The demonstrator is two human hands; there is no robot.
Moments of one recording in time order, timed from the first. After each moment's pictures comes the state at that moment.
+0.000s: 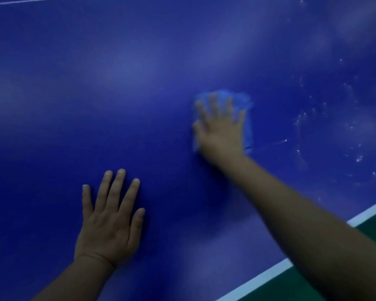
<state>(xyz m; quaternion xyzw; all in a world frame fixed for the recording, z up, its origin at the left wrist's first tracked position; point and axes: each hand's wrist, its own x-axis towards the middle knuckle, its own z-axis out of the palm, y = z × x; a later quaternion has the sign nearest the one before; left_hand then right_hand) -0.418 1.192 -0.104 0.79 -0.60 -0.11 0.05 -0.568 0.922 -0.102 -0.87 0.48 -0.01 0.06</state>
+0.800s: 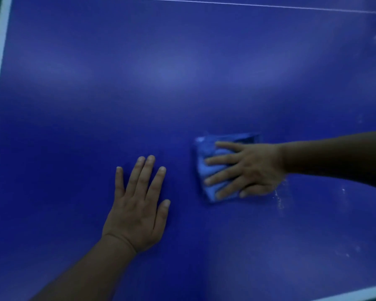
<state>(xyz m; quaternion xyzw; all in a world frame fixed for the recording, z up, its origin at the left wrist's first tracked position) -0.422 1.193 -0.103 0.82 -0.55 -0.08 0.11 -0.553 0.873 -0.080 -0.92 -0.37 0.13 0.00</state>
